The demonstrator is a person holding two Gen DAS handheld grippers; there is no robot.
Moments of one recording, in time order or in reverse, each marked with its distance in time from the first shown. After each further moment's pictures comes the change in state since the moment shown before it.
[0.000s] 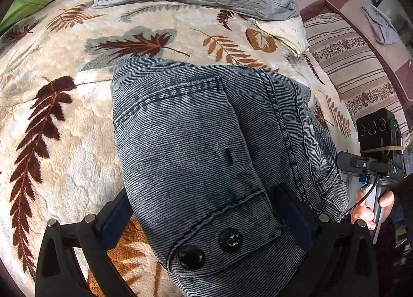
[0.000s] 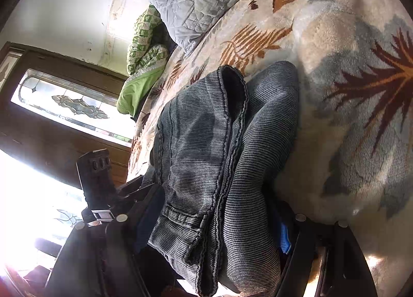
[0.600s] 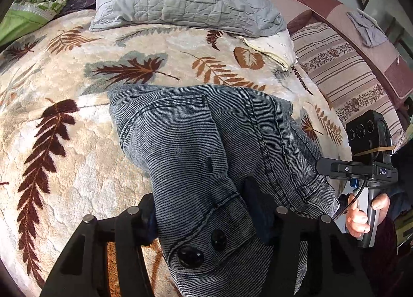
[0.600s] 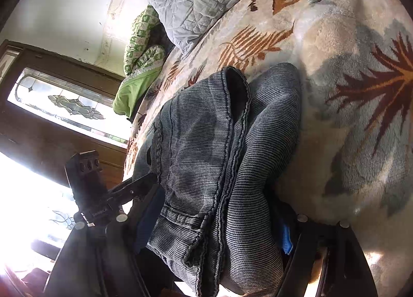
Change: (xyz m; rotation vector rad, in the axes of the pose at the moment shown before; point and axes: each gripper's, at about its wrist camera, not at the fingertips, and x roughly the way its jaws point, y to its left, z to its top) left arm -0.020 -0.013 -0.003 0.078 -0.112 0.006; right arm 0.002 0.007 0.002 -0.018 -0.015 -0.044
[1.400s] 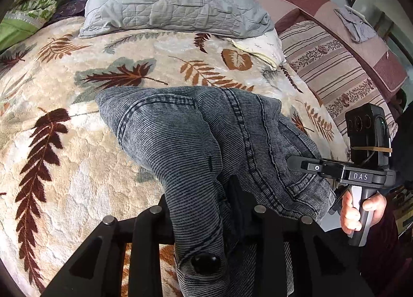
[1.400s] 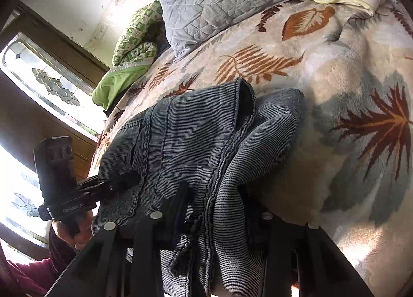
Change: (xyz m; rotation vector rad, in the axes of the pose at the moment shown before) left arm -0.005 -0.001 0.001 0.038 -0.016 -0.055; right arm 0.010 0.027 -0.002 -0.166 -0.062 -0.199
